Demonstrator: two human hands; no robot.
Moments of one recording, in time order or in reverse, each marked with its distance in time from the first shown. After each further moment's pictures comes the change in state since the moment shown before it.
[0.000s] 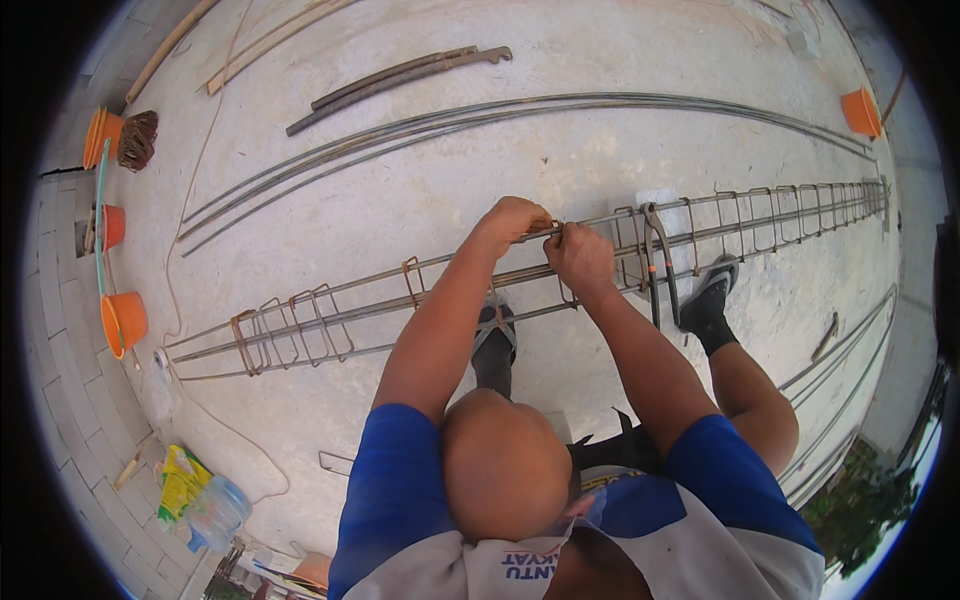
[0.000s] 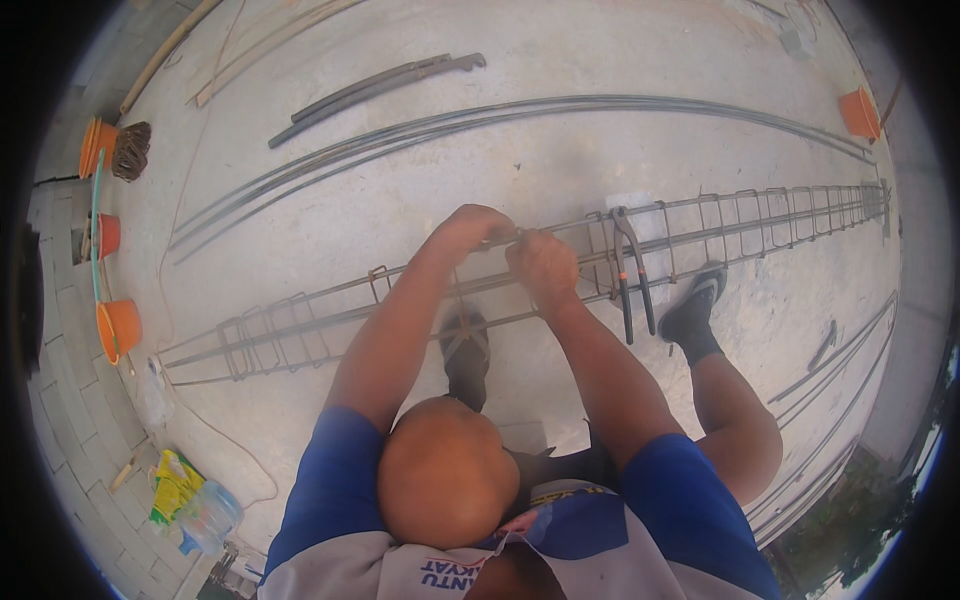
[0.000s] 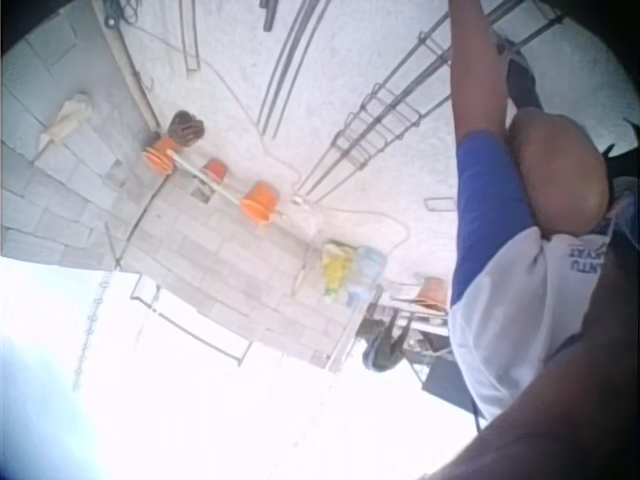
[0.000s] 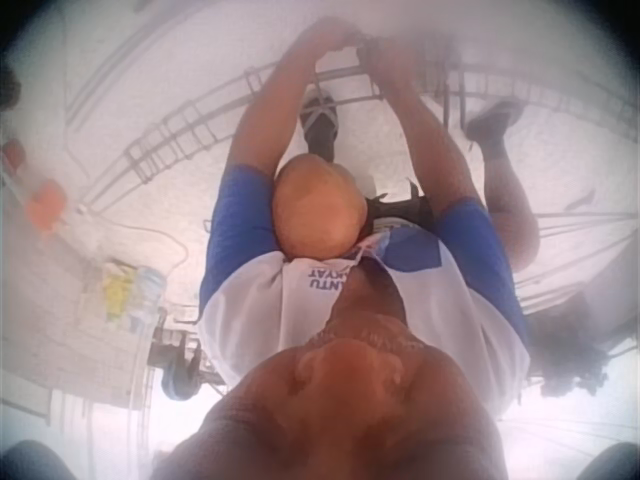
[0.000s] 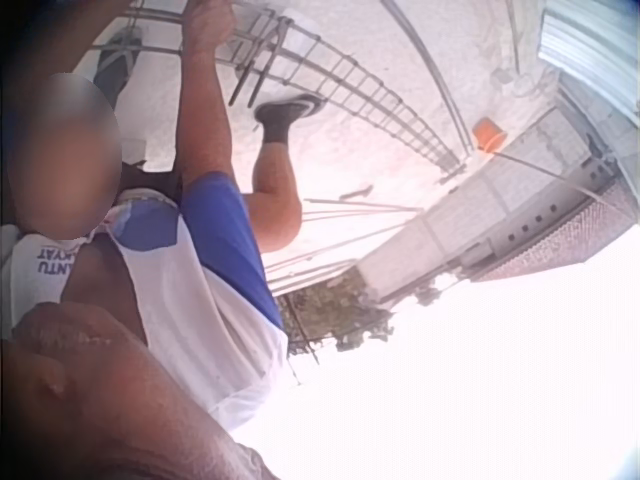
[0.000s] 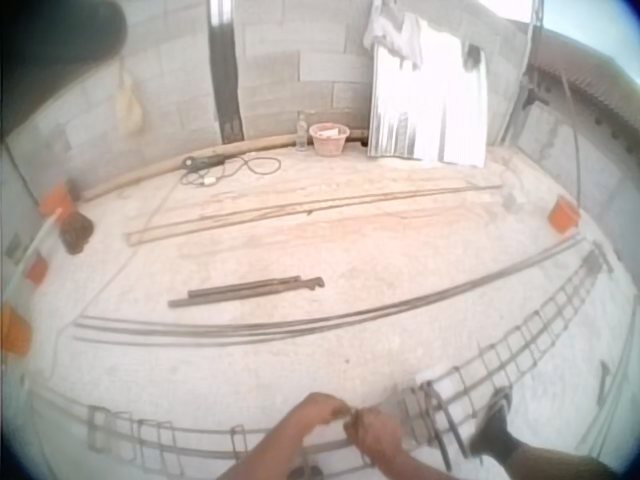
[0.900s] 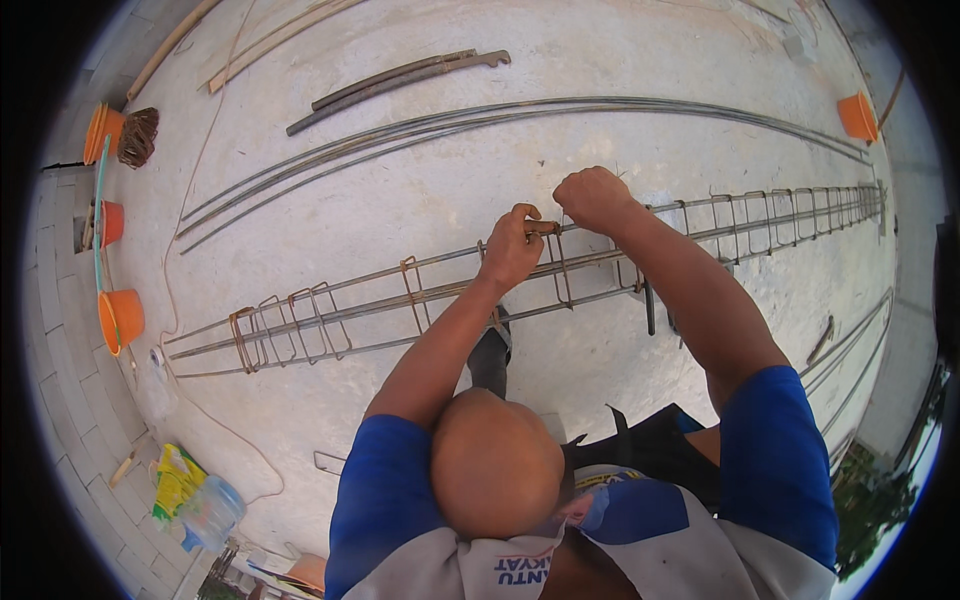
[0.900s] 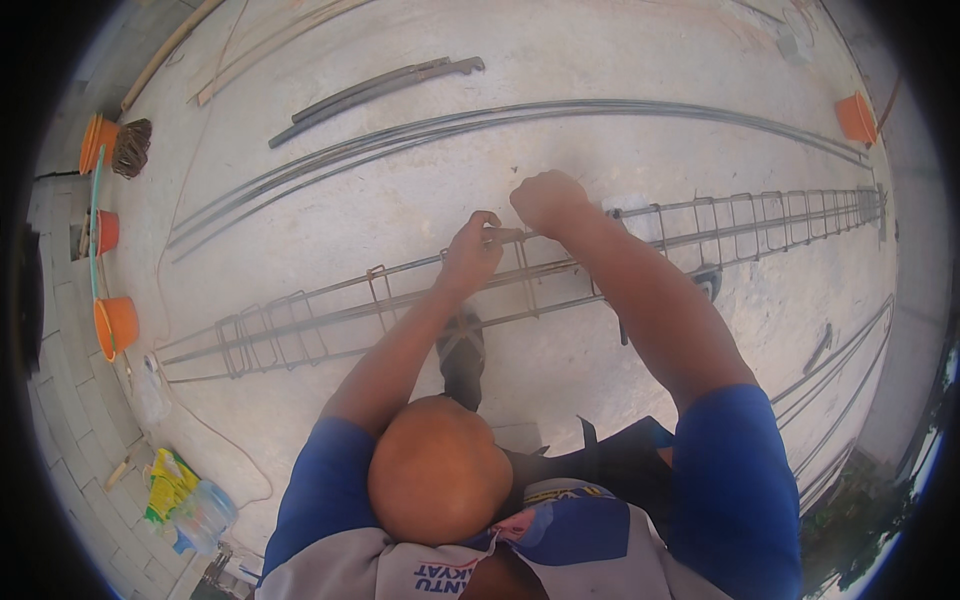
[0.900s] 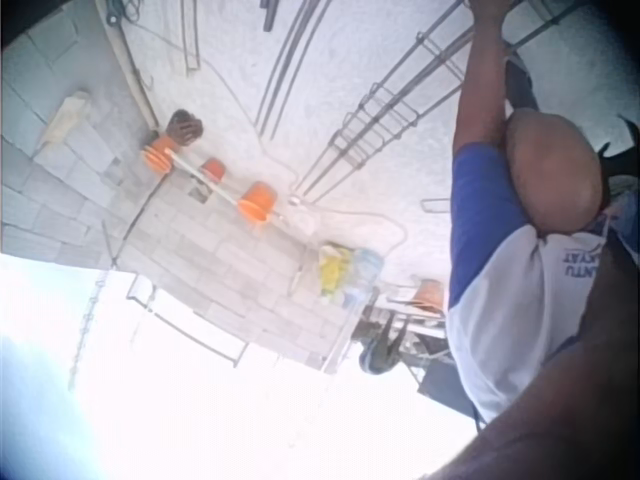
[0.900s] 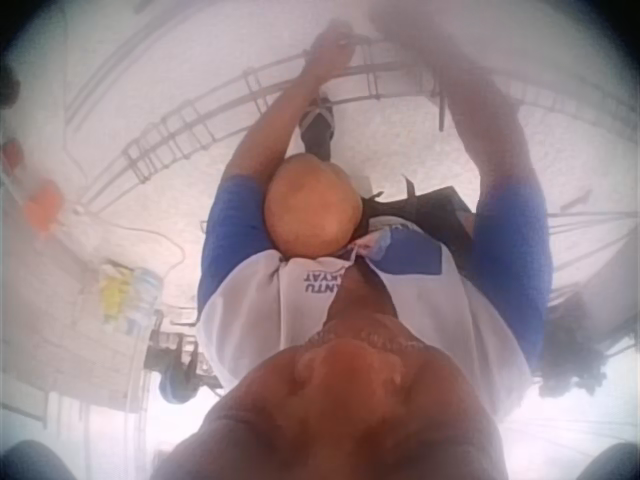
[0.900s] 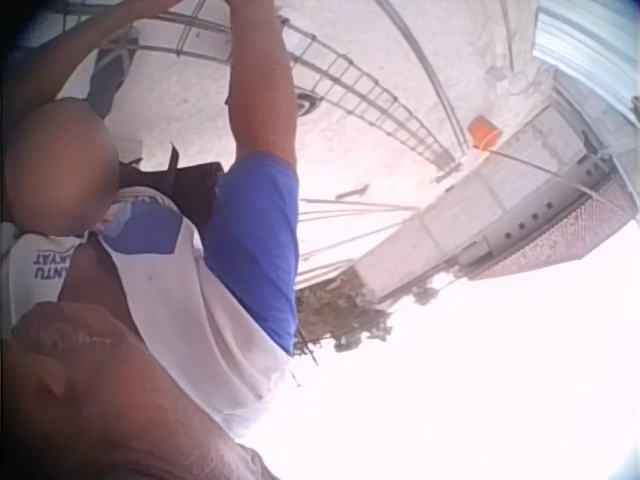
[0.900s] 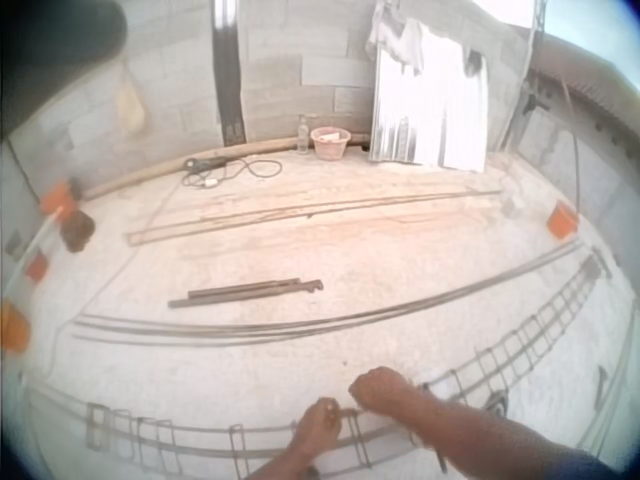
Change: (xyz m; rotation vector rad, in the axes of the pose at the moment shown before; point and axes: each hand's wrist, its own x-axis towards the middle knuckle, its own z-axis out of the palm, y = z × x) left_hand -0.045 -0.022 0.032 0.274 0.351 0.648; right_hand 0.091 -0.010 -0.087 -0.537 -0.563 -0.580
